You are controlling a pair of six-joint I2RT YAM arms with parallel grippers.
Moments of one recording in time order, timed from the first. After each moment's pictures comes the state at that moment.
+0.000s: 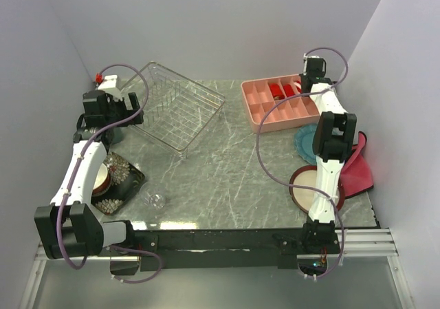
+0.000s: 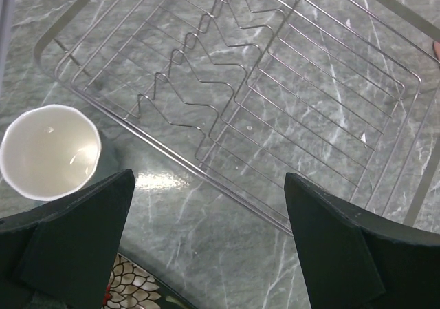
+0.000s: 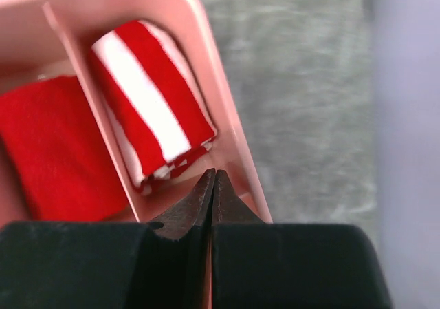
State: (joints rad) left arm 0.09 1.25 1.04 -0.25 0.15 -0.10; right arm -0.07 2.36 2.07 -0.44 0.21 -0.17
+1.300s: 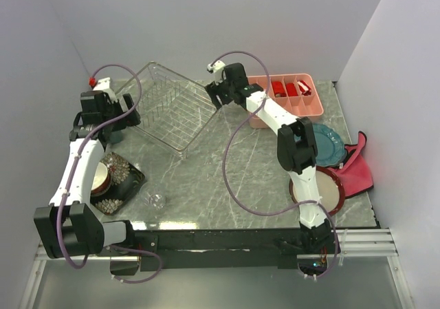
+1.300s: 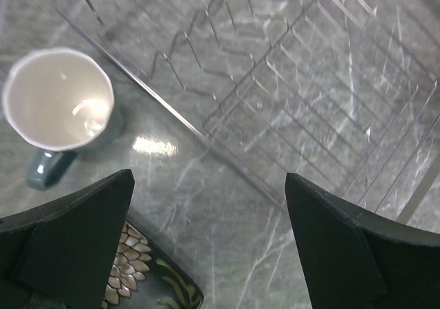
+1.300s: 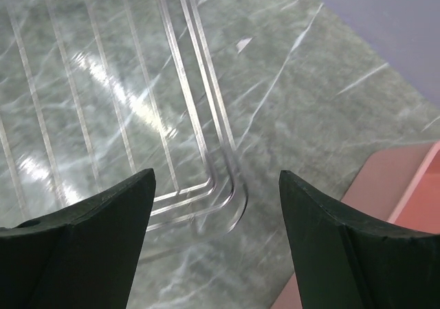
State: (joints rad) left arm 0.10 1.25 1.10 -0.40 0.10 -0.20; right arm 0.48 2.26 2.01 -0.36 -0.12 -0.23
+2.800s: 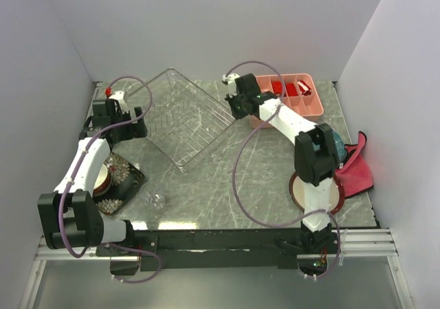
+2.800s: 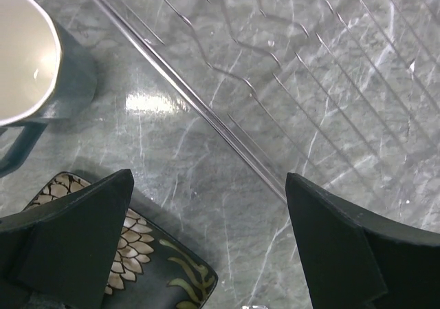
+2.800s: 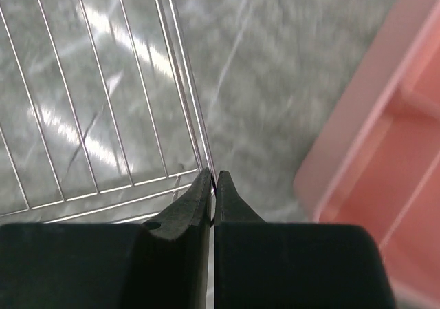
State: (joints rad) left arm 0.07 1.32 1.01 -0.42 0.13 -0.11; right arm 0.46 2.04 1.71 -0.45 -0.05 -0.13
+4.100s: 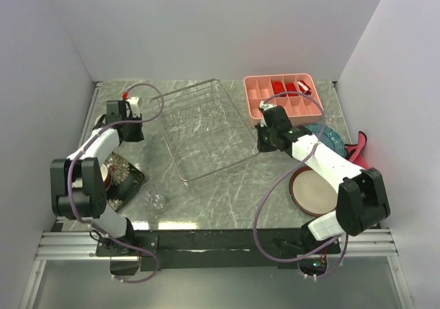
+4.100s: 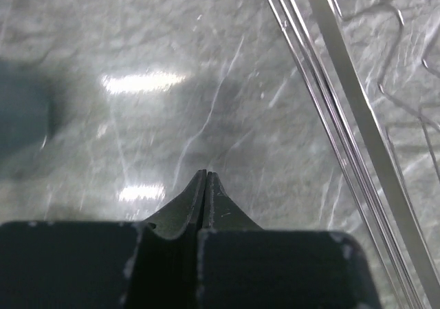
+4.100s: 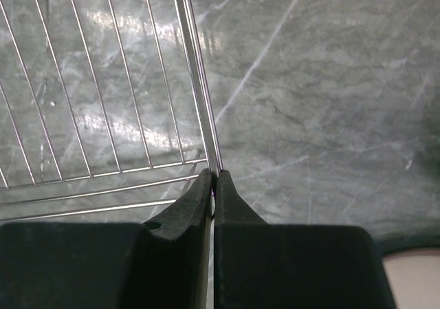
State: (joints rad) left arm 0.05 1.54 1.00 -0.30 0.17 0.01; right arm 0.43 1.44 1.03 -0.49 0.03 0.25
